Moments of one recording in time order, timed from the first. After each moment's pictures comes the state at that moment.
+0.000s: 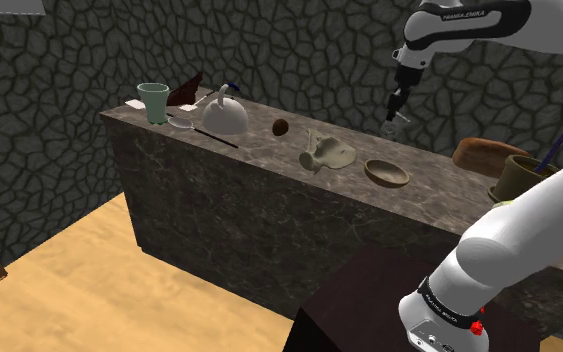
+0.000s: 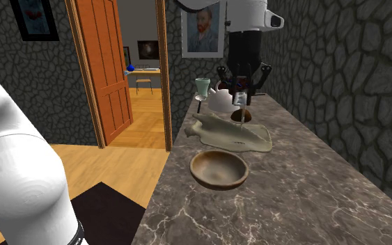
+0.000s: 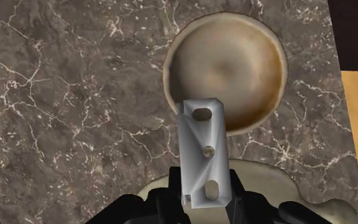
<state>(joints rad) -0.15 -0.26 -0.37 -2.01 -0.14 1.78 -0.60</state>
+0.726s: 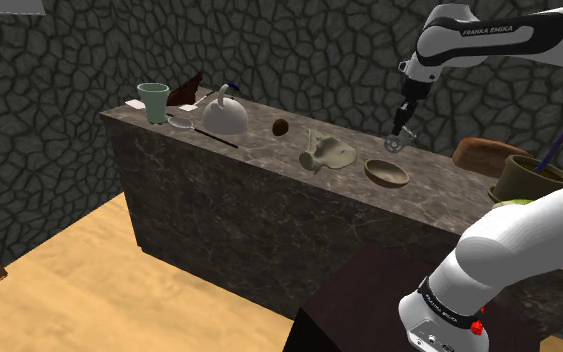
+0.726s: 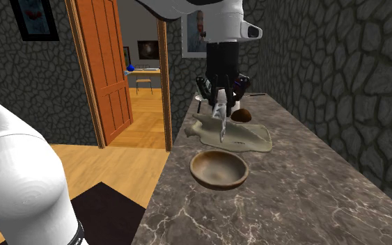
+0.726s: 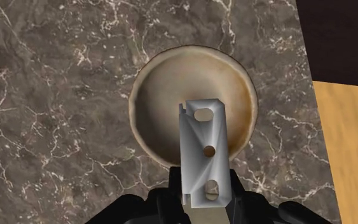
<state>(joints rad) -0.17 -0.45 -0.33 -2.24 -0.20 1.82 -0.54</state>
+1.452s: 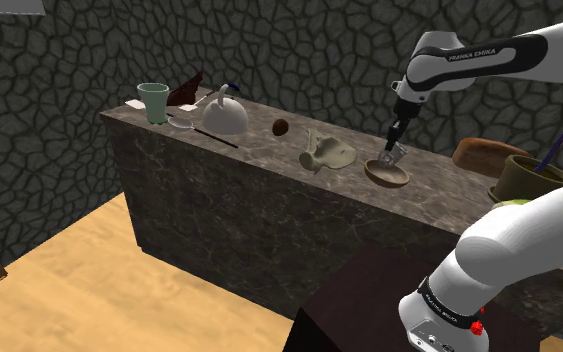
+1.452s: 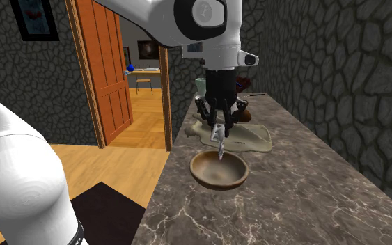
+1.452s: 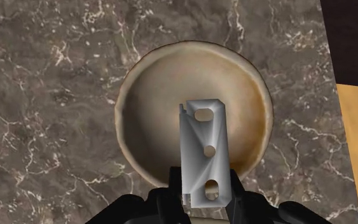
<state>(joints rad) -0.17 -0.43 -0.35 -2.37 -0.21 1.97 -0.53</state>
